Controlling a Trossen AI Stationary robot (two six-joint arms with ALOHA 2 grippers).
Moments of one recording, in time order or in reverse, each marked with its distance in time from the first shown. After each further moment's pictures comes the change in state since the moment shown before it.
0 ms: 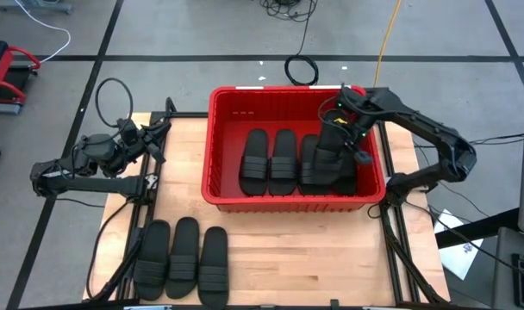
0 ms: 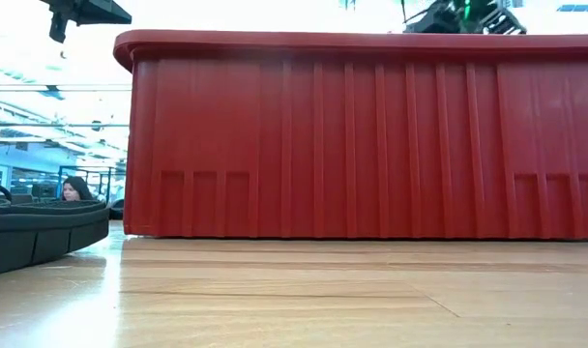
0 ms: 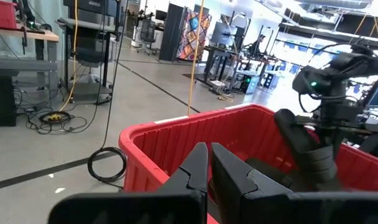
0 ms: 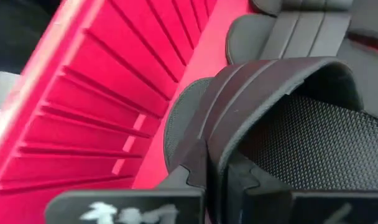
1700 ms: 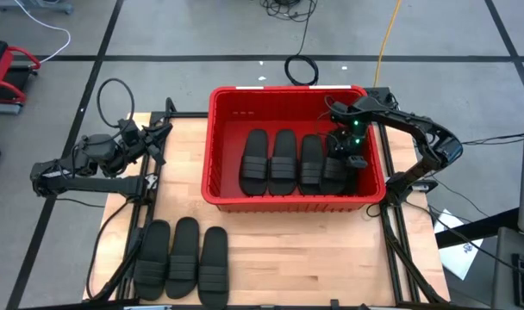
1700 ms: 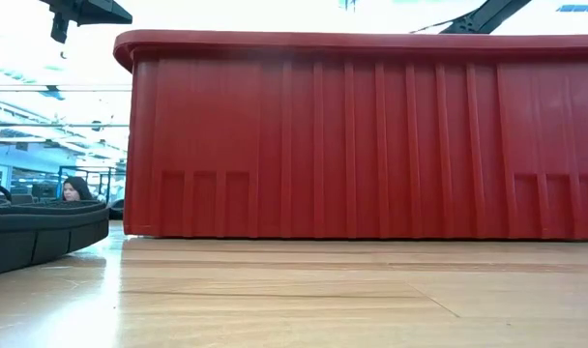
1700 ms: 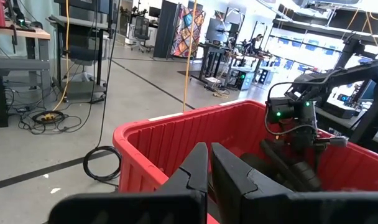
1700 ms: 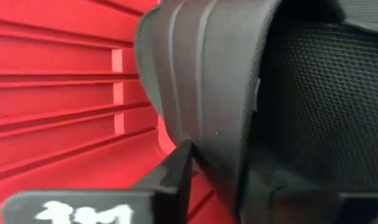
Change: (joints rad) left arm 0.000 0.000 0.000 -0.008 0.029 0.004; right arm -0.104 0.173 -0.193 -0.007 0.155 0.184
